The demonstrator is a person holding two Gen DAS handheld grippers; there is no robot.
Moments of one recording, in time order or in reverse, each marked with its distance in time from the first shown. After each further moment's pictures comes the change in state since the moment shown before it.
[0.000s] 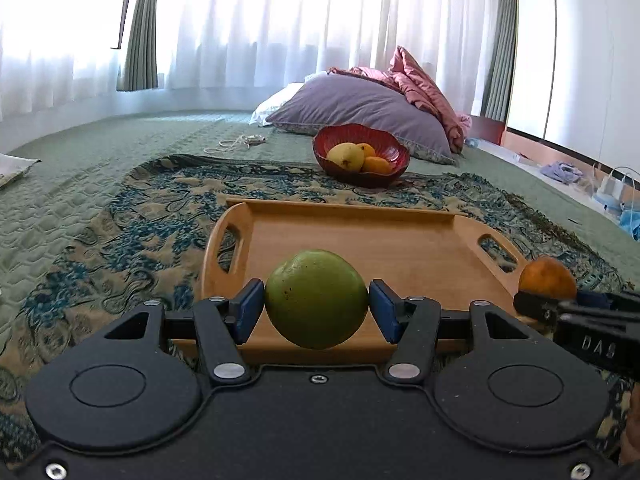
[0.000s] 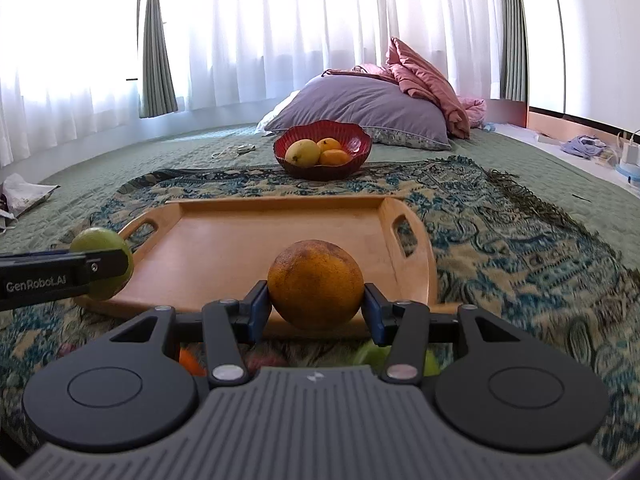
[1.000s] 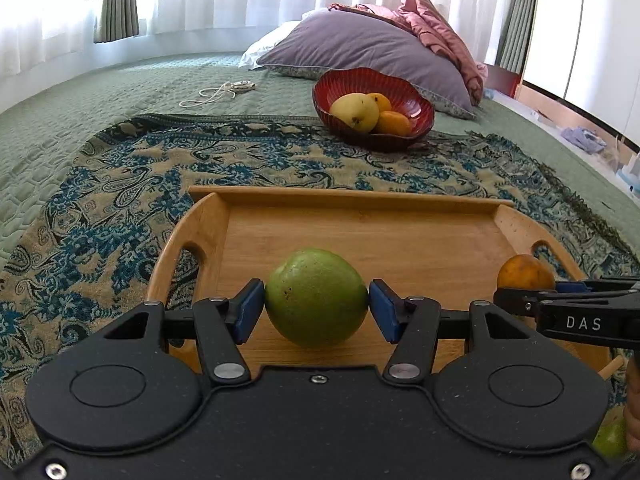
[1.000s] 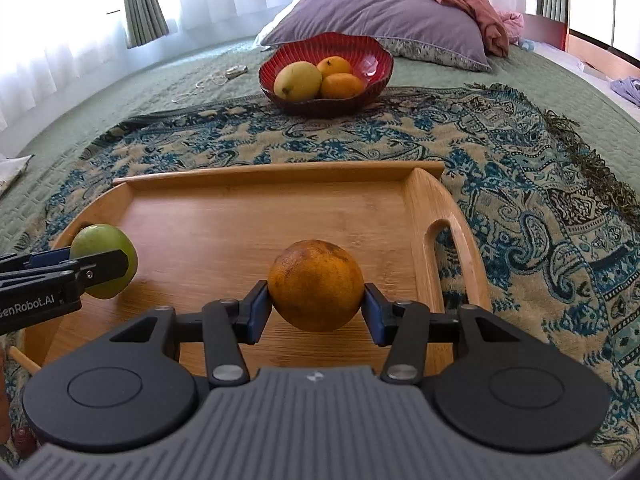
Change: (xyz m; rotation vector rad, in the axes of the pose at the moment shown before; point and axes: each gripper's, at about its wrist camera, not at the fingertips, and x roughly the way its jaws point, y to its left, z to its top) left arm 0.141 0.004 0.050 0.004 0.196 0.000; right arm 0.152 -0.026 0.060 0.029 0.324 0.065
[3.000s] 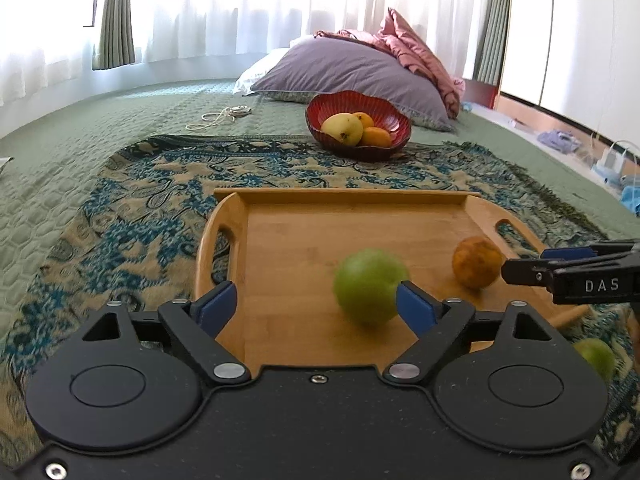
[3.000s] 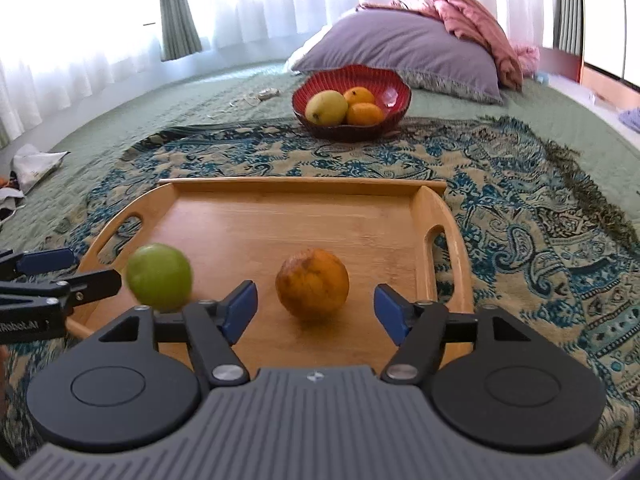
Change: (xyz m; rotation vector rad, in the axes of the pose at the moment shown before) left arm -0.086 0.017 -0.042 0.035 -0.082 -0.041; right arm -0.061 0.007 -0.025 -0.075 -0.091 0.058
